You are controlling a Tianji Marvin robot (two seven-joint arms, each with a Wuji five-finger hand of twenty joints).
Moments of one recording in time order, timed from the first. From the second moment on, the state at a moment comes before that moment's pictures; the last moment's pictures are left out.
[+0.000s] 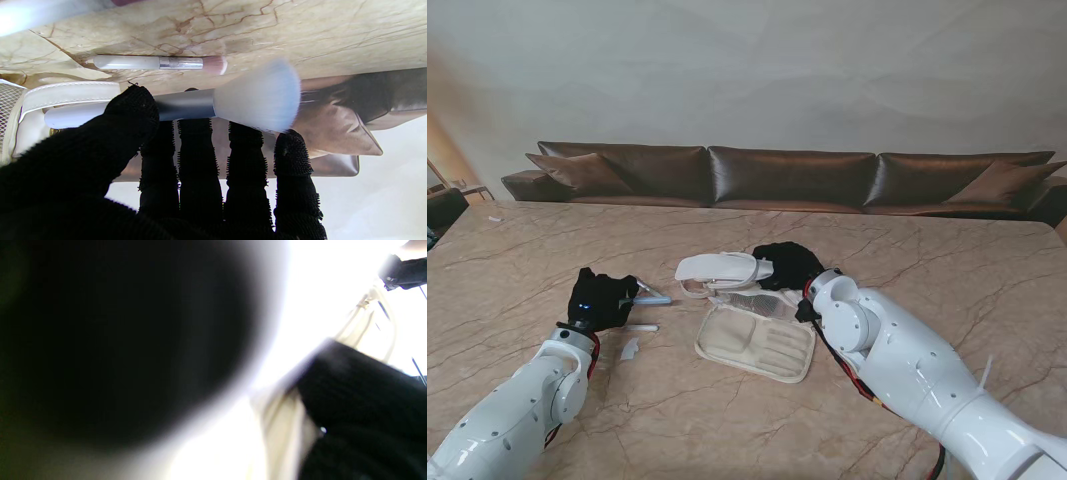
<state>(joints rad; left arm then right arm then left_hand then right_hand) 1.30 -1.08 -1.03 -1.02 1.05 0.00 0.62 -1.04 -1.19 0.78 -1.09 -0.49 -0.11 -0.14 0.66 -0.66 0.98 -0.30 0.67 -0.18 0.98 0.68 1.10 -0.07 0.36 0.81 0.82 0.13 0.67 0.80 0.27 0.24 1.16 0.67 0.54 -0.76 1.18 -0.31 0.70 -0.17 0.93 0.32 1.07 -0.07 0.79 0.47 1.11 0.05 0.78 0.69 0.81 0.14 1.42 0.64</state>
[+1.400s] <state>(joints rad) 1.33 -1.09 -1.08 -1.07 1.00 -0.01 0.55 -1.03 -1.20 0.77 -1.07 -0.46 -0.12 -0.15 0.66 -0.66 0.98 -0.30 0.68 -0.18 0.97 0.70 1.12 -0.07 0.36 0.88 0.83 0.13 0.63 0.83 0.27 0.24 1.15 0.67 0.54 -0.76 1.18 -0.31 0.73 -0.17 0.93 0.31 1.09 -0.07 0.78 0.47 1.13 0.06 0.78 0.69 0.82 0.14 1.43 0.64</state>
